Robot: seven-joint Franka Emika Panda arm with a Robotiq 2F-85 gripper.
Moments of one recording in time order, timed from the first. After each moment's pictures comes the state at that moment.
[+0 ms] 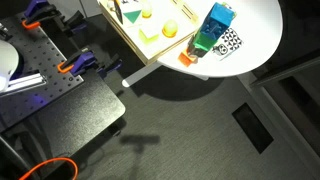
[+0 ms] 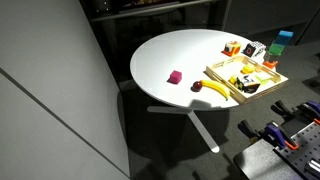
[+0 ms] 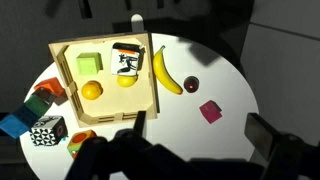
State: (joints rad) arm 0.03 -0.76 0.11 -2.44 0.13 1.84 0.25
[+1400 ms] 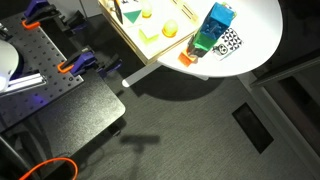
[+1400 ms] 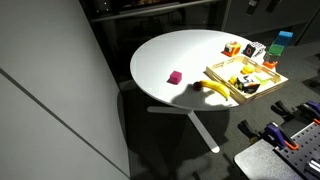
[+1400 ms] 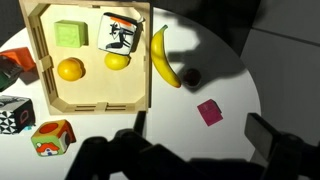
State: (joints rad) arm 0.04 -0.47 0.06 -2.43 0.13 2.10 0.07
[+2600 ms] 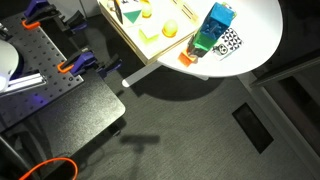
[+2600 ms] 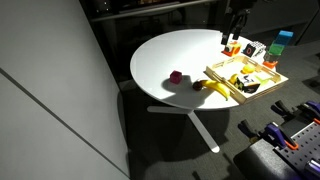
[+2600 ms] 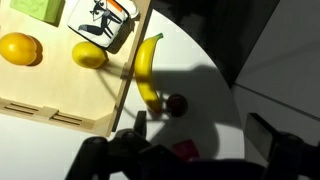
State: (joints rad) arm 0.09 -0.05 0.05 -2.23 0.16 2.10 -0.21
